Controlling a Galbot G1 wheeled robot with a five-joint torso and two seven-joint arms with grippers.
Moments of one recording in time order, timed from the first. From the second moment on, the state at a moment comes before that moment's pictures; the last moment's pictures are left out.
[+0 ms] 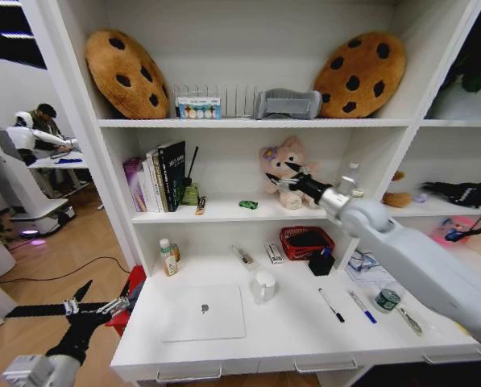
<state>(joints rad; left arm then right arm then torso) 1.99 -1.21 -0.98 -2.43 -0.50 0.08 -0.05 -0.64 0.47 0.18 1.86 0.98 0.01 -0.17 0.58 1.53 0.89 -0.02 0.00</state>
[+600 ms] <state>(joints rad) 1.99 -1.21 -0.98 -2.43 -0.50 0.08 -0.05 -1.94 1.20 0.97 2.08 0.47 0.26 -0.20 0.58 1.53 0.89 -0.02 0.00</state>
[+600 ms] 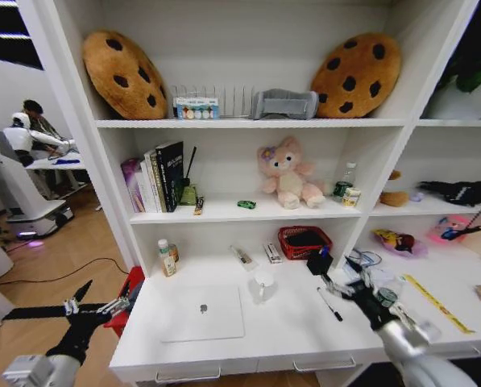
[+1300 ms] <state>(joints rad) 1.99 -1.21 -0.98 -2.43 -0.50 0.08 -0.05 -1.93 1.15 1.01 2.01 0.50 0.26 -0.22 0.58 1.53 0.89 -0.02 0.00</state>
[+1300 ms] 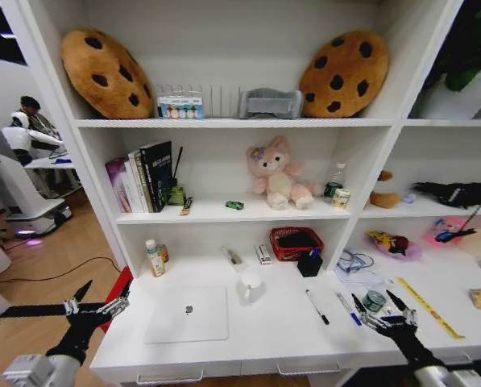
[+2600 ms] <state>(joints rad) 1.99 -1.21 -0.98 -2.43 -0.50 0.08 -0.05 -1.41 0.96 0.31 1.89 0.71 -0.31 0.21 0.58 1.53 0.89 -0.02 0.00</state>
